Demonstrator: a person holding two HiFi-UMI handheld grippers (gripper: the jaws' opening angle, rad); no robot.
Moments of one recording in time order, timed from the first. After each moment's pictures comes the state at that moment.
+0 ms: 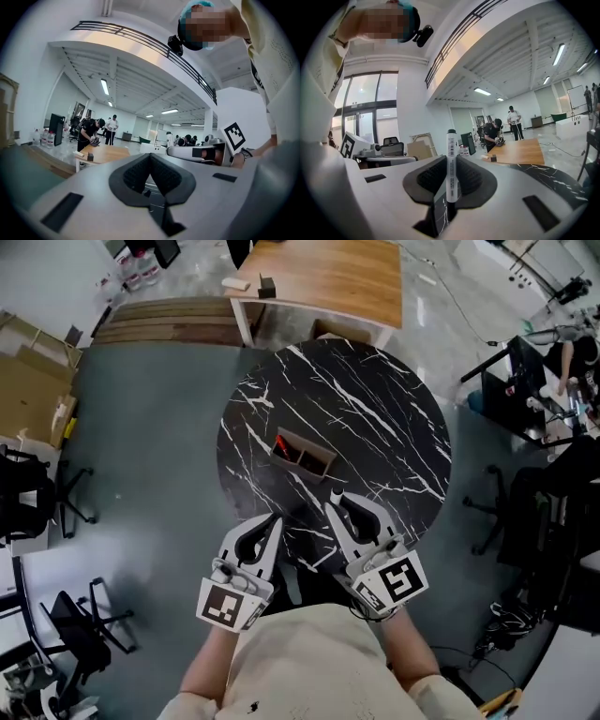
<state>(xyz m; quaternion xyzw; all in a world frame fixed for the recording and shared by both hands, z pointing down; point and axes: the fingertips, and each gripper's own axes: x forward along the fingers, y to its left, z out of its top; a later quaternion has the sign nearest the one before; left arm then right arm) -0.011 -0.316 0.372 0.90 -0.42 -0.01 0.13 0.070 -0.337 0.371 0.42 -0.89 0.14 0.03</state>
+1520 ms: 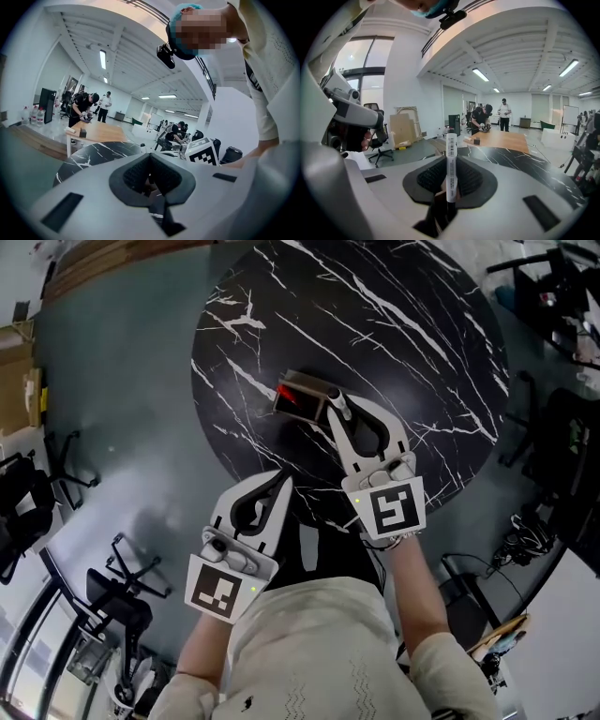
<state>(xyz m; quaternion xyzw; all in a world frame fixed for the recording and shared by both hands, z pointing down) -0.020 -0.413 0.495 0.90 -0.35 0.07 0.24 0.049 -0.483 0.552 0.50 -0.85 0.11 0.13</state>
